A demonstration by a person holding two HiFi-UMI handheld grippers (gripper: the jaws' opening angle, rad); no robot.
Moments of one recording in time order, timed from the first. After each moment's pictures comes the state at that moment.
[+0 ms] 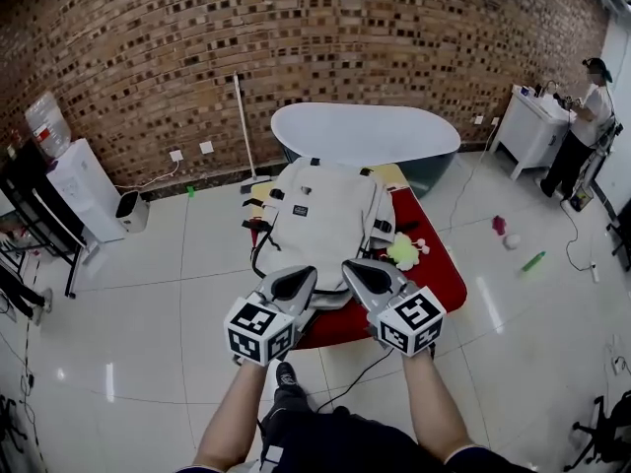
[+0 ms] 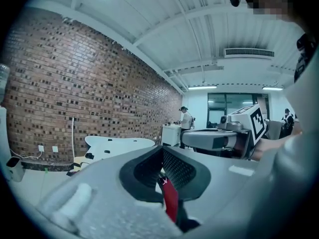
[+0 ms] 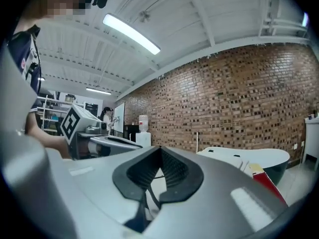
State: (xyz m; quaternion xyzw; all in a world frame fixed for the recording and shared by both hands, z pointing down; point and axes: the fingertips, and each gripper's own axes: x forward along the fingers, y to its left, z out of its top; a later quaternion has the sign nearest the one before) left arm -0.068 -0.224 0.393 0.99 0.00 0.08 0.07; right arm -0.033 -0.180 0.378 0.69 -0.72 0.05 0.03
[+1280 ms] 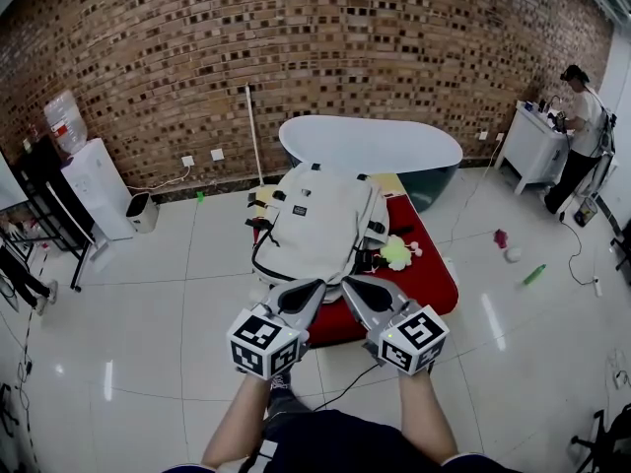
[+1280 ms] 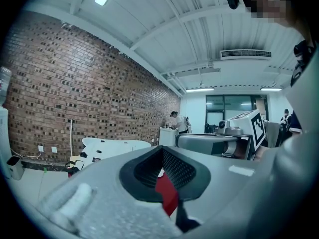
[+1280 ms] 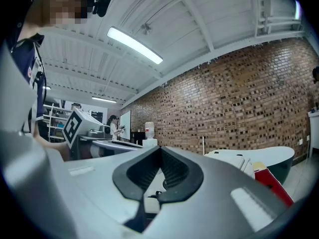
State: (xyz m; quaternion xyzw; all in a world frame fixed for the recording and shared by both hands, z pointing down) left arm -0.093 -0.145 0.363 1.00 0.00 0.06 0.07; right arm -0.072 -0.115 0.351 0.67 -0.74 0.03 -0.01
